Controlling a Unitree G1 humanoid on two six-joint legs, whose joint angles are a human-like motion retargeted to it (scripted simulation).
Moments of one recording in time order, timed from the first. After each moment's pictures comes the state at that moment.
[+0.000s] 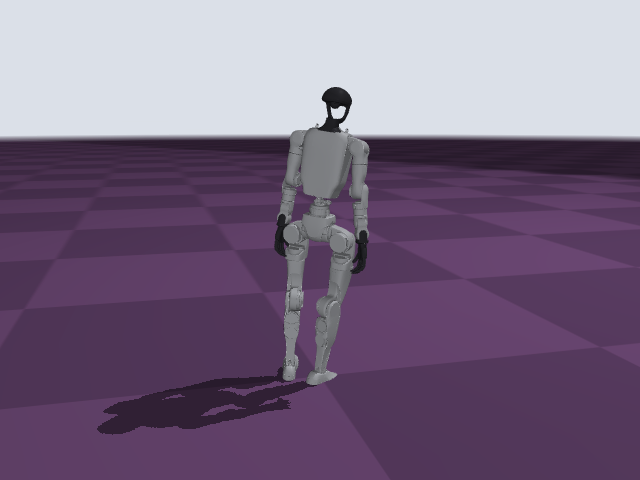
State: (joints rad) left arm 0.01 0.06 -0.19 1.50 -0.22 0.15 -0.05; right arm 0.05 -0.16 -0.08 1.40 -0.77 0.10 0.07; waist 0.00 0.05 0.11; left_leg 0.13 0.00 0.43 0.05 -0.32 0.00; right_leg 0.12 0.00 -0.24 -0.01 0.04 -0.06
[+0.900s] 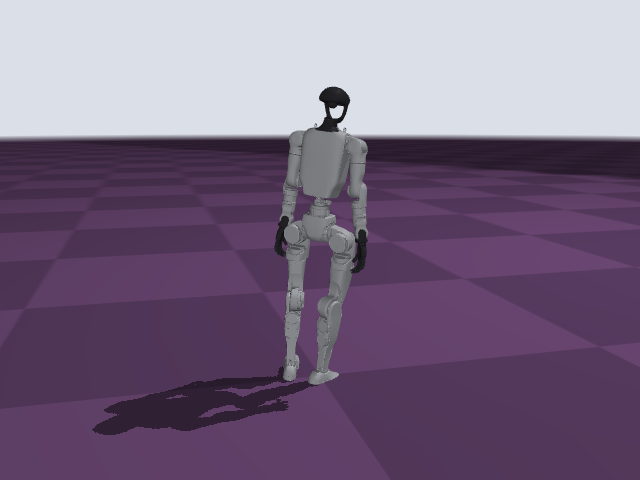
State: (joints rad) left arm 0.01 0.04 -0.15 1.54 -0.40 0.00 0.17; right arm 0.05 -0.15 -0.06 1.39 -0.79 0.11 0.07; waist -0.01 0.02 0.10; left_leg 0.14 0.00 0.47 0.03 -0.31 0.00; right_leg 0.09 0.01 -0.19 0.00 0.06 -0.06
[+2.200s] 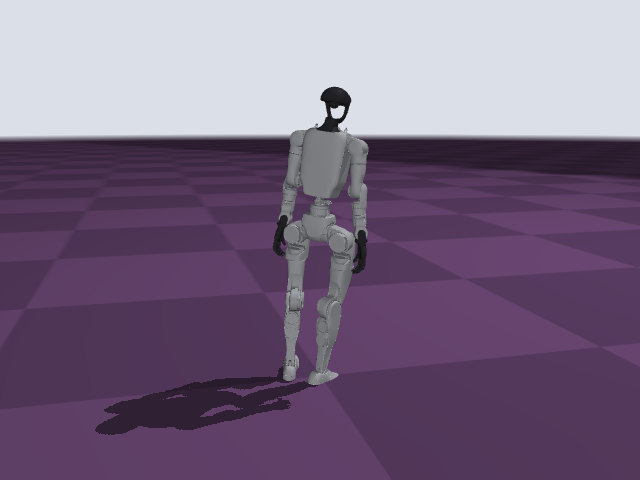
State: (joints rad) left arm 0.02 0.04 -0.15 1.55 -0.38 0.02 0.15; right arm 0.05 -0.15 -0.06 1.39 -0.76 0.10 0.01; waist -0.01 0.04 0.08; left_leg 0.13 0.00 0.46 0.03 -0.31 0.00; right_leg 0.08 0.01 -0.21 0.00 0.05 -0.06
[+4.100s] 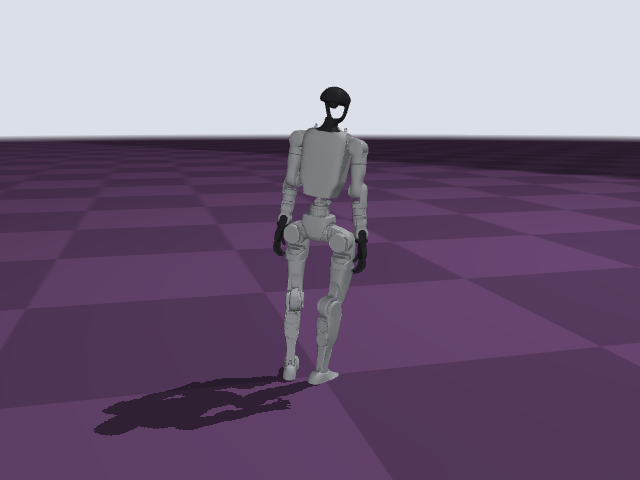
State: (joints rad) left arm 0.01 0.05 -0.15 1.56 -0.38 0.03 0.13; right arm 0.05 -0.15 -0.06 1.40 -0.77 0.09 0.02; waist 0.01 0.04 0.08; left_leg 0.12 0.00 0.45 0.03 -0.28 0.00; right_leg 0.08 0.01 -0.22 -0.01 0.06 -0.07
